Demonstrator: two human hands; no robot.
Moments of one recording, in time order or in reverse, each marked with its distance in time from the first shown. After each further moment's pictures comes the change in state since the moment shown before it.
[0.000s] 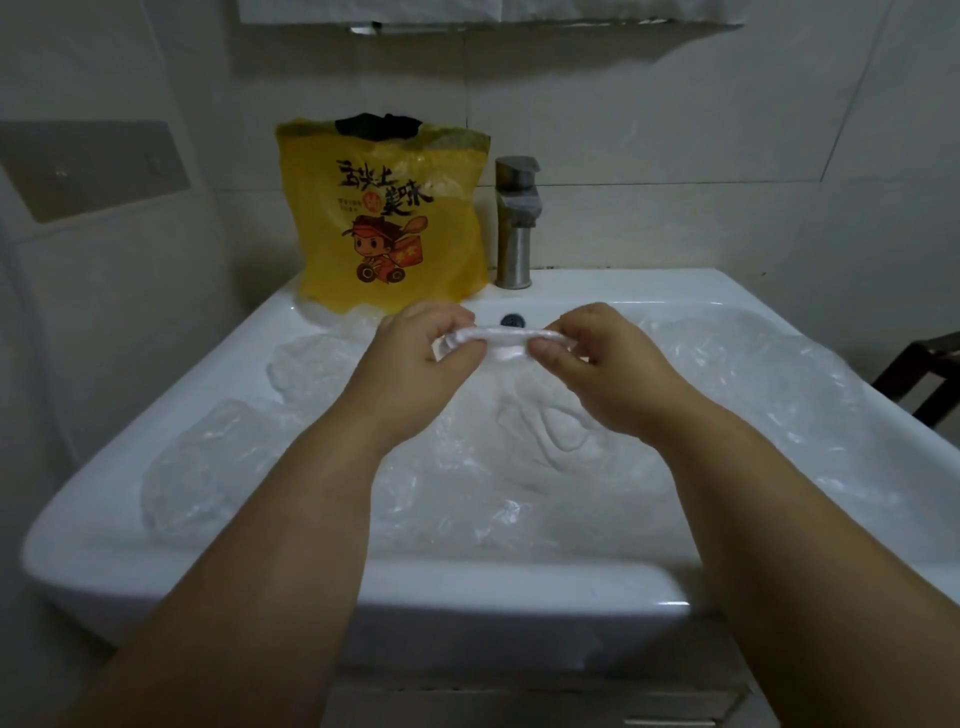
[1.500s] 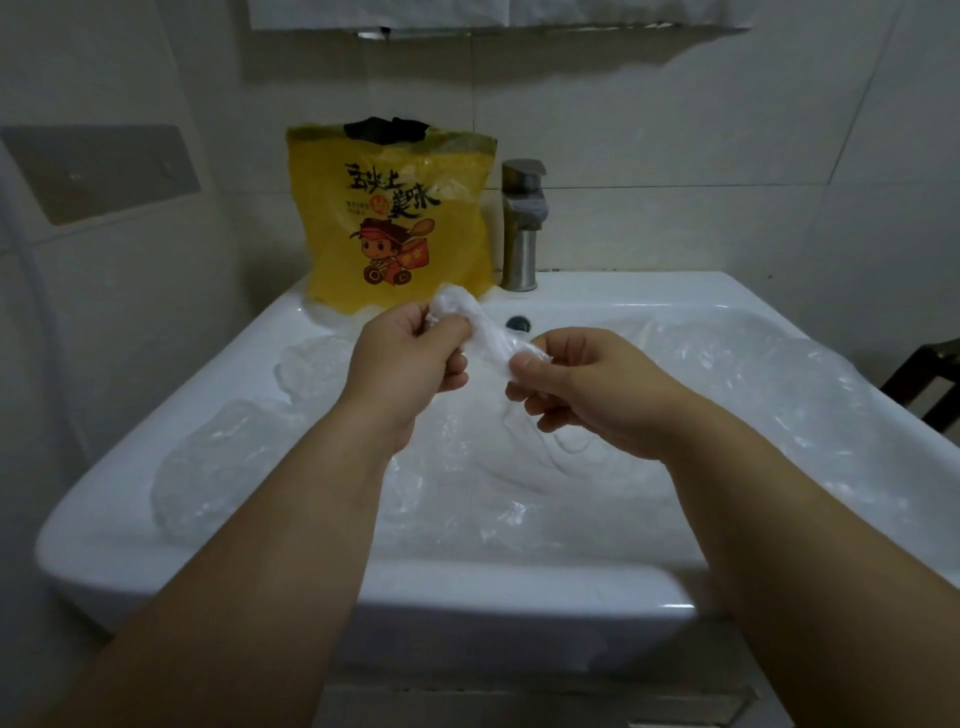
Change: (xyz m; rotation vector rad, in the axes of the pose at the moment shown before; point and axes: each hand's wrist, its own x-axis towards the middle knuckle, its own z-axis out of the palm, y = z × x) left_hand 0.004 0.009 0.002 -0.504 0.142 -0.357; right_hand -0.004 -0.014 0.004 0.559 -0.291 0.215
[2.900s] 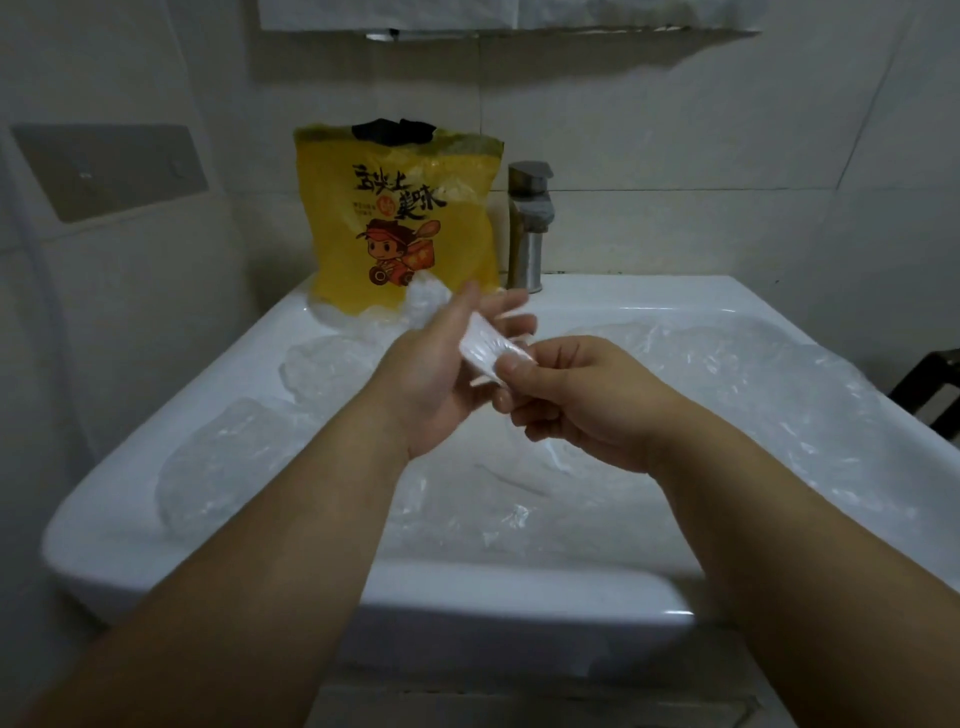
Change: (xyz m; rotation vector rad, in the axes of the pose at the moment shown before) left_hand -0.008 0.014 0.011 -0.379 -0.346 -0.236; right_hand -0.004 -0.005 0.012 0.248 -0.135 0.004
